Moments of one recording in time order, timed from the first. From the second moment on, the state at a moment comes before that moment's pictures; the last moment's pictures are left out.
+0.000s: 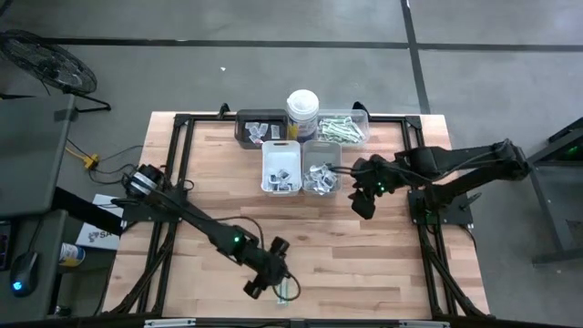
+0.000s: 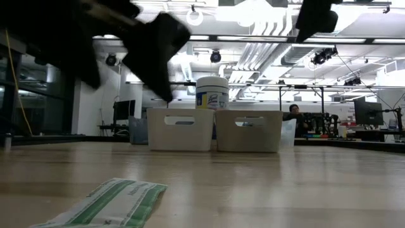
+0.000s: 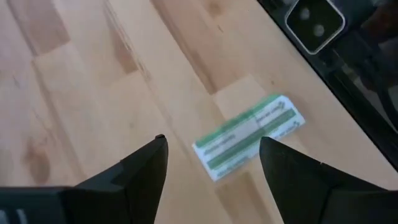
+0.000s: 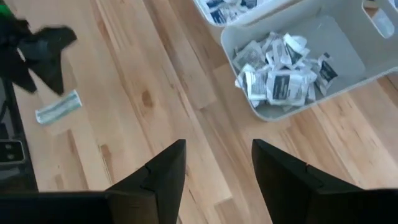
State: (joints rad) left arm -0.53 1.84 1.21 -0.23 -0.02 0.02; right arm 0.11 1.21 1.20 -0.97 0.10 0.58
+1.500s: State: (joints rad) left arm -0.59 2.16 1.39 -0.46 0.00 -0.19; right arm 0.47 1.21 1.20 -1.05 0.27 0.88
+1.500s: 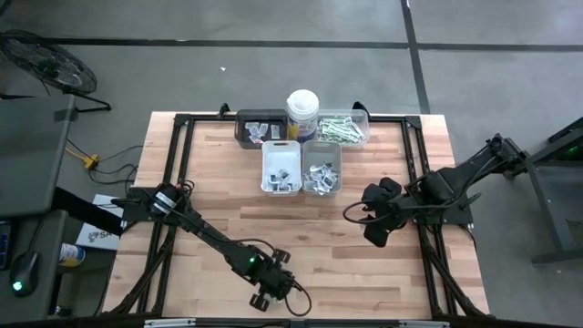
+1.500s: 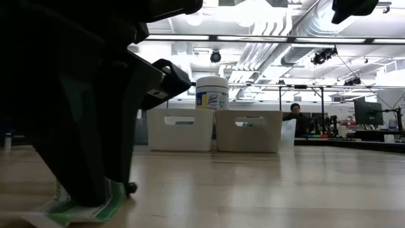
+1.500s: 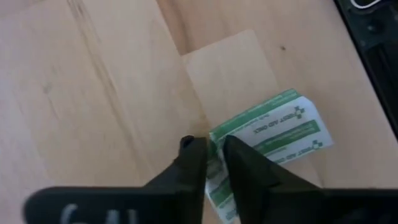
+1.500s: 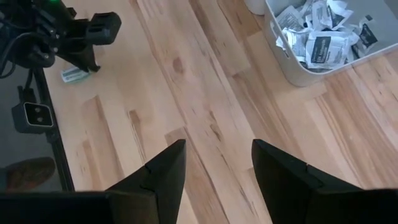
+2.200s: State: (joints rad) left arm -0.48 2.05 1.78 -0.82 -0.34 0.06; right arm 0.47 1.21 1.20 -0.97 0.34 0.84
